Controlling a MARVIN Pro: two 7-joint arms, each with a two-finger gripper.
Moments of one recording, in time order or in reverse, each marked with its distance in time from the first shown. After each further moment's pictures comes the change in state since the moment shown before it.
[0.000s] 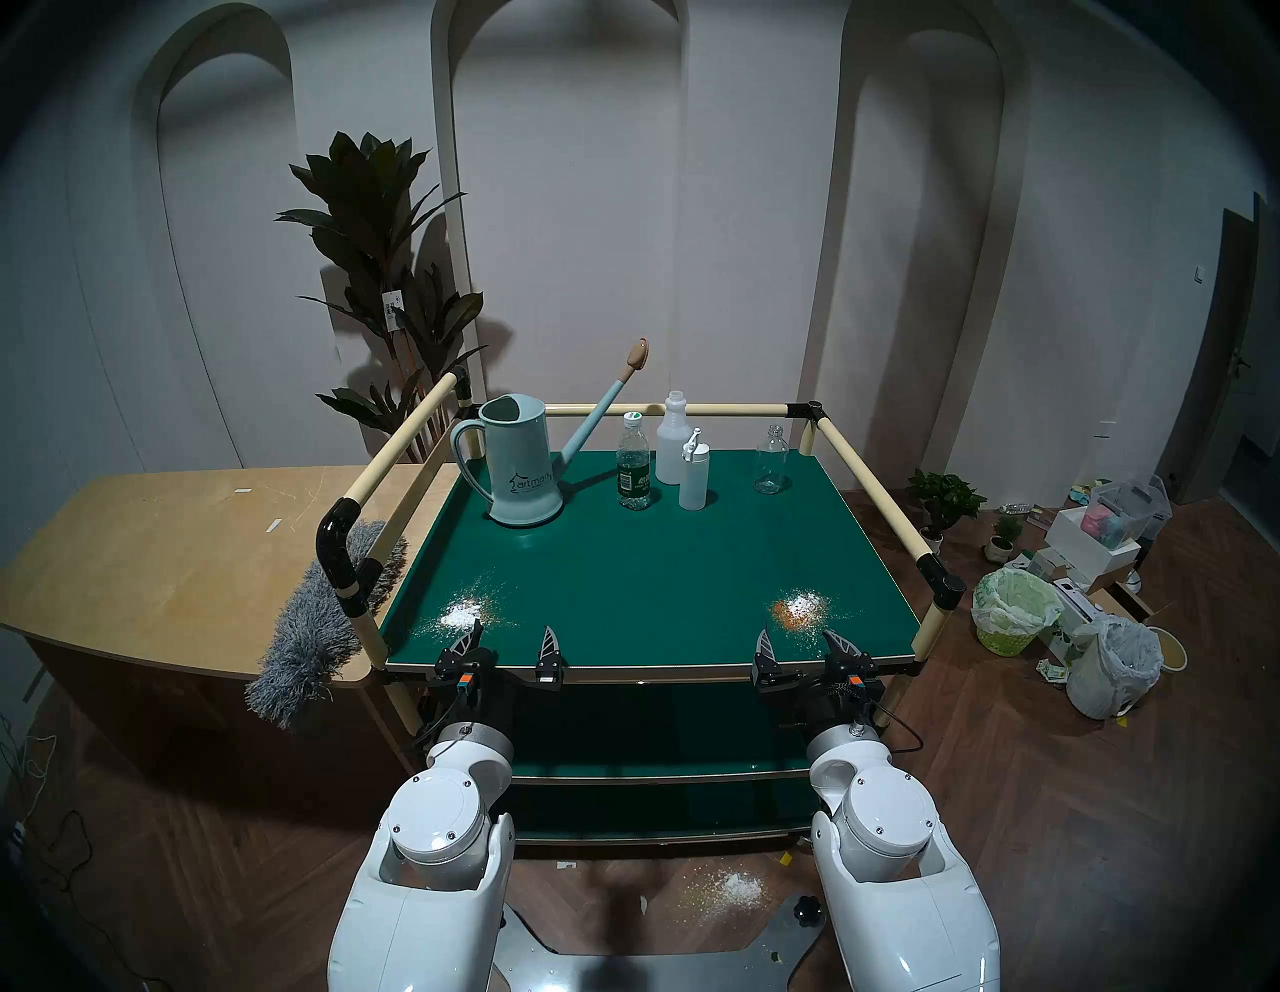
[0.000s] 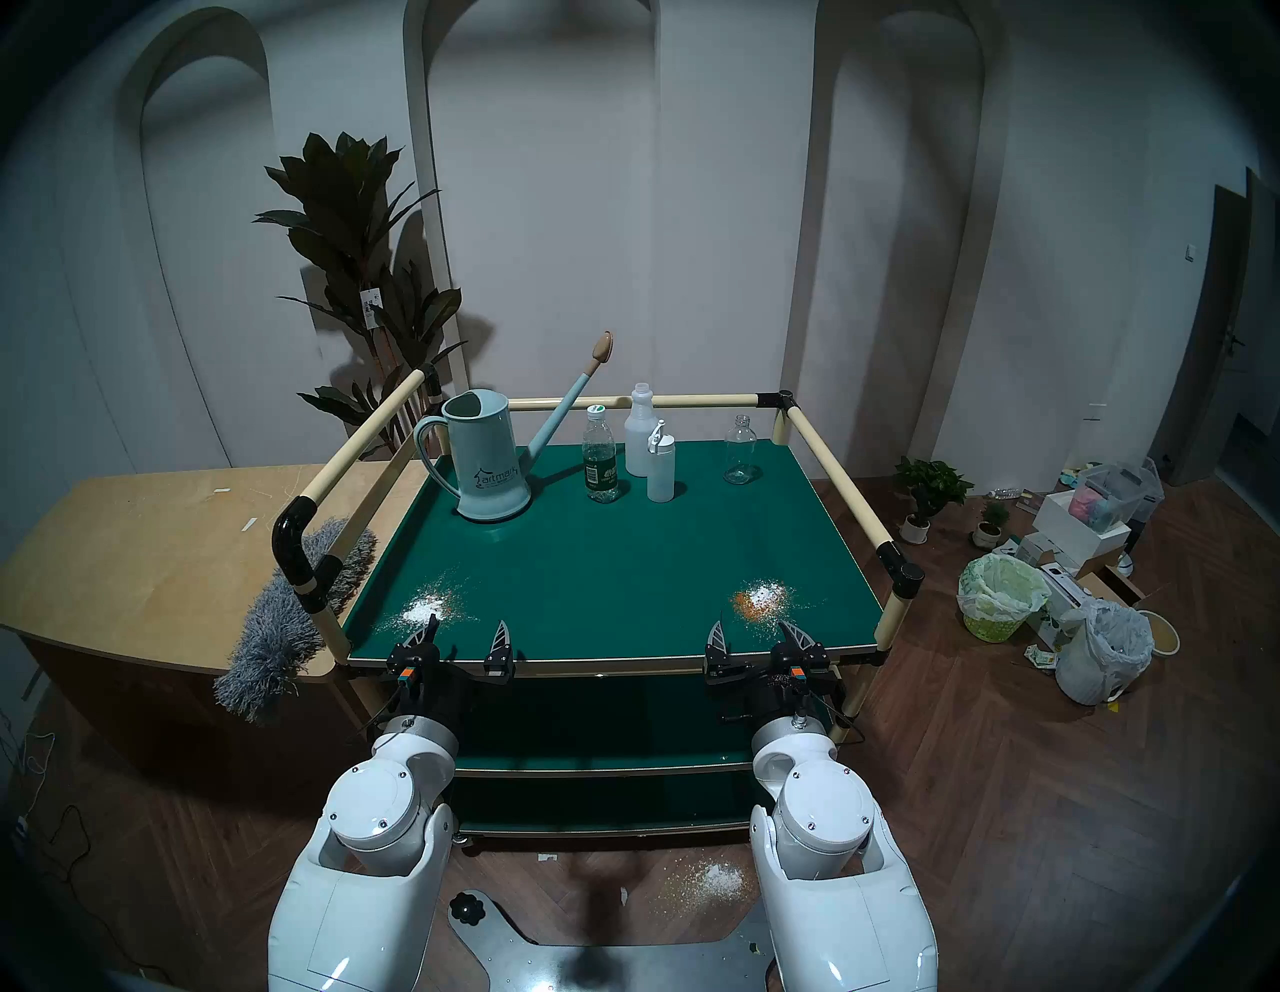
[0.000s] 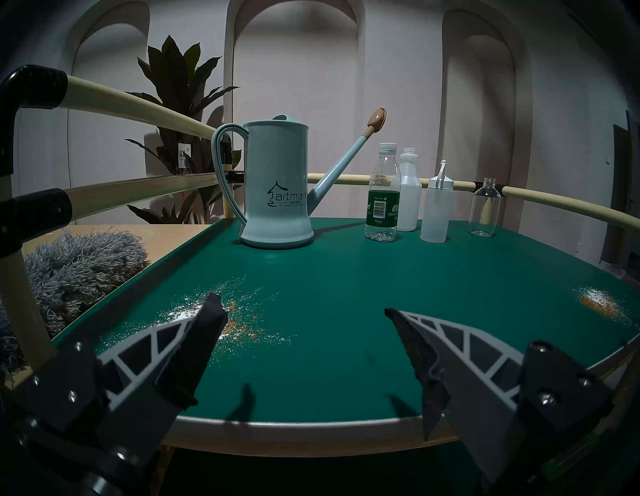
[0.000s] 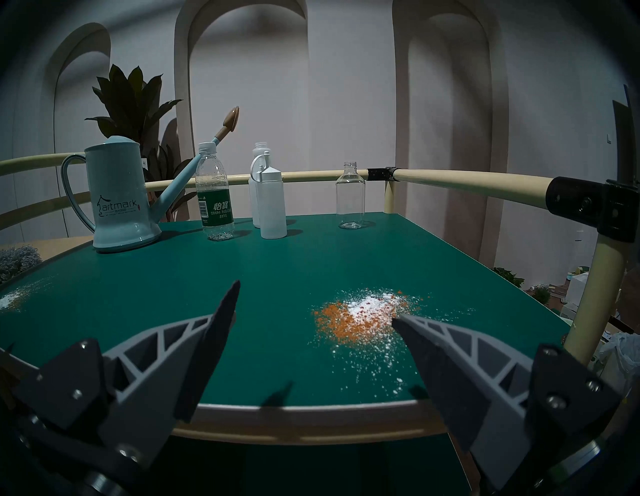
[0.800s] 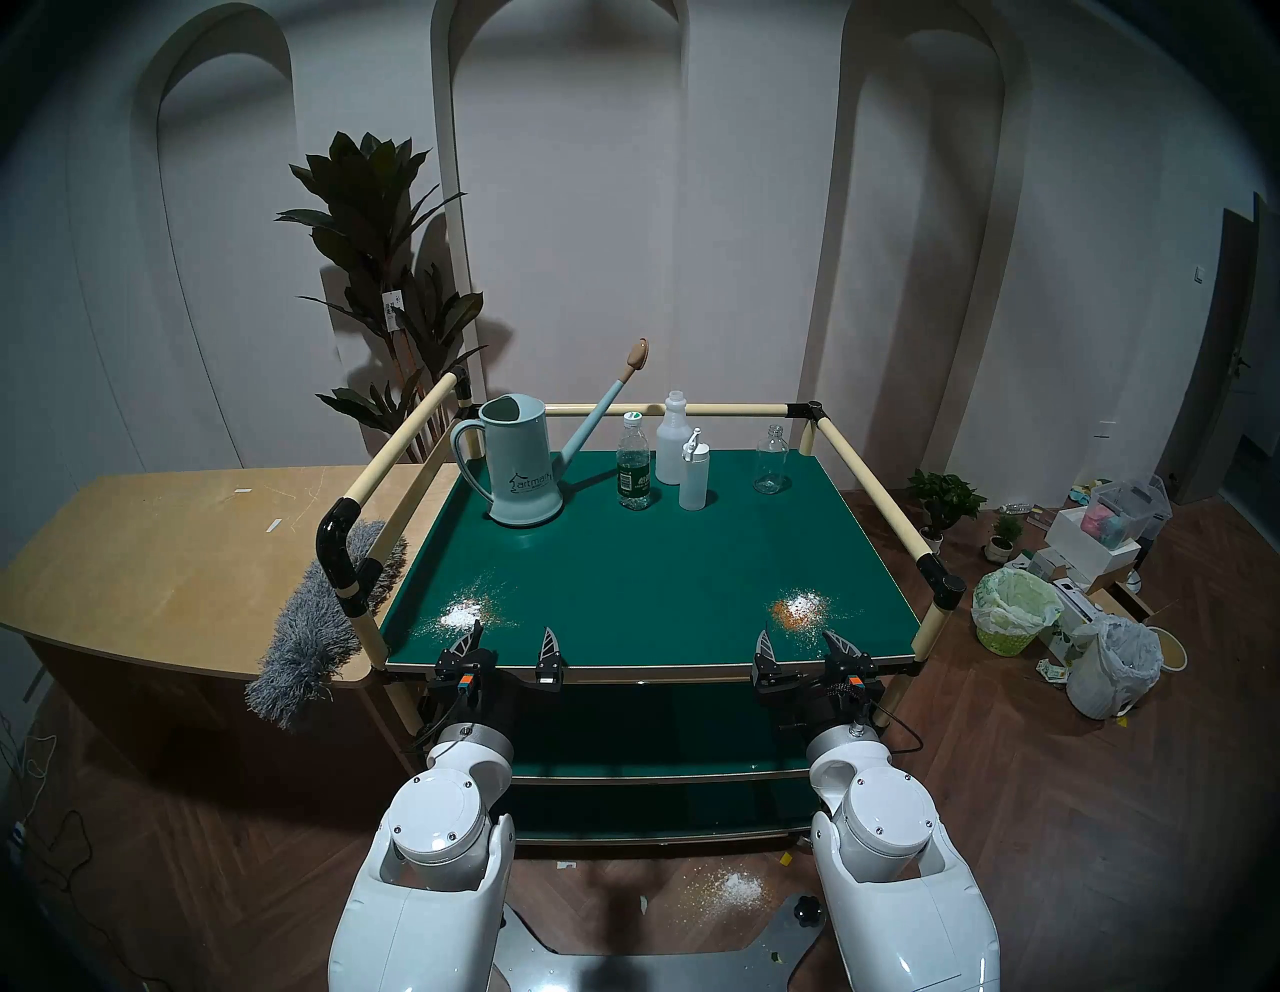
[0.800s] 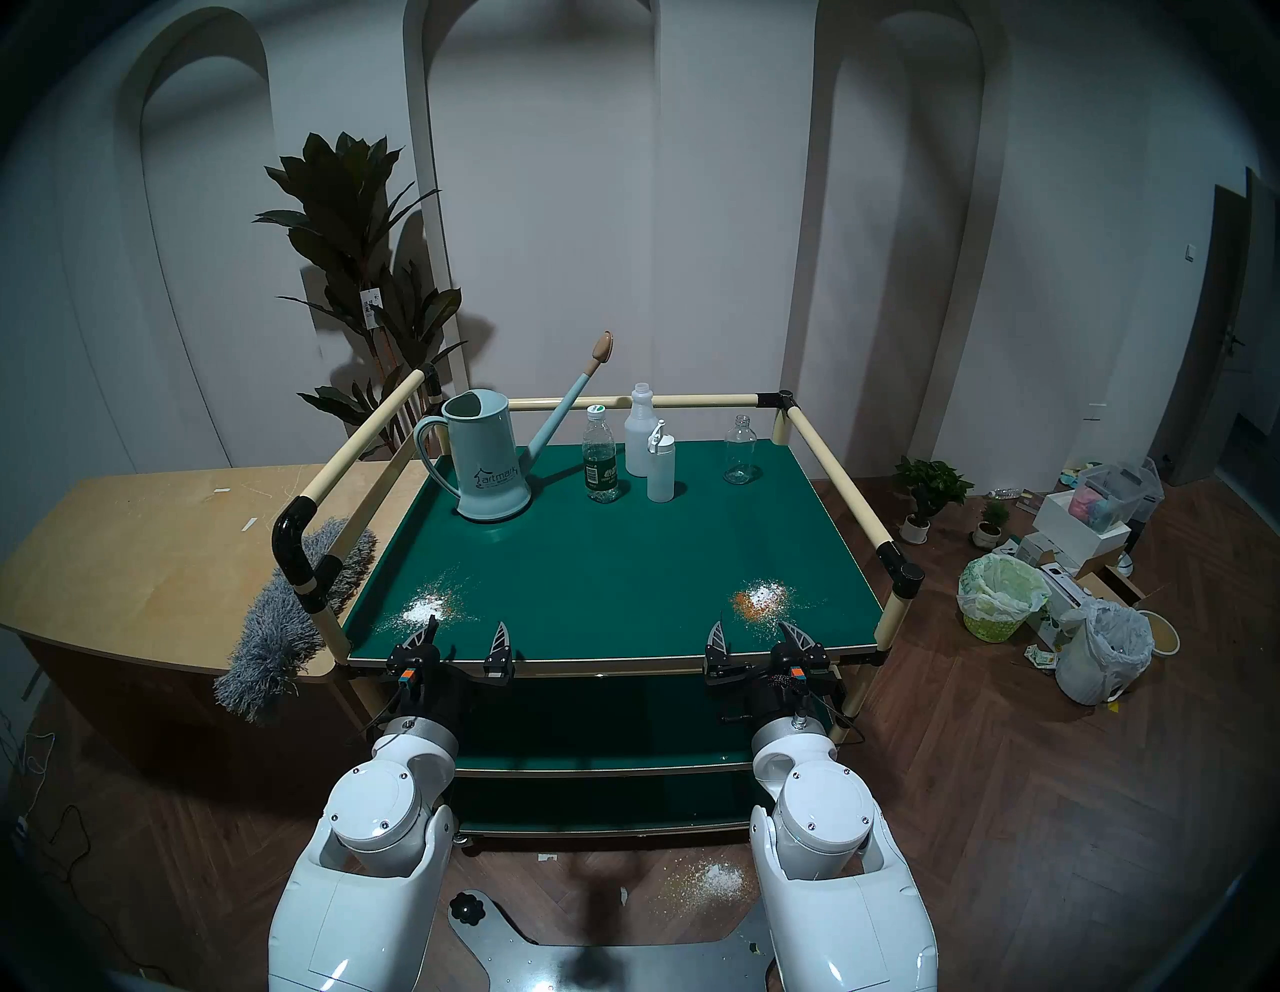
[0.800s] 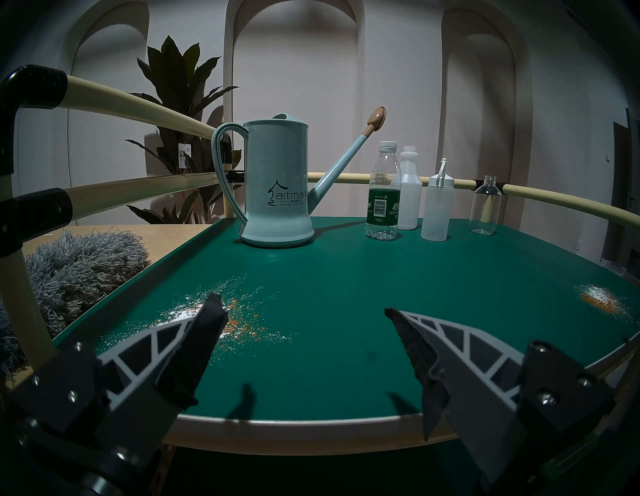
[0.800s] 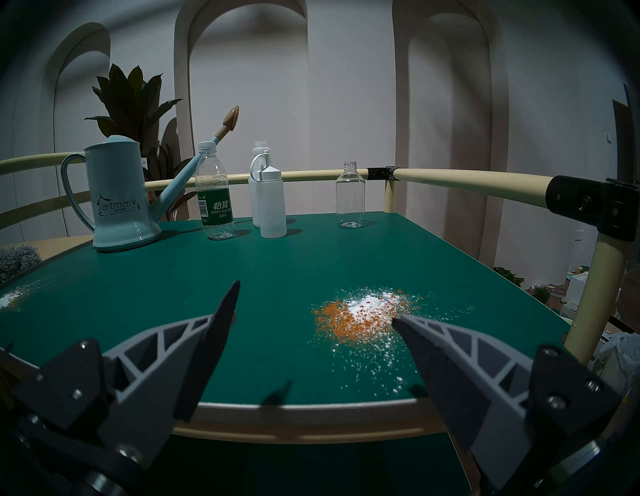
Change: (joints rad) left arm 0.000 0.001 -0.003 0.008 0.015 -0.008 0.015; right arm 0.000 0.000 0.000 0.001 0.000 0.000 0.000
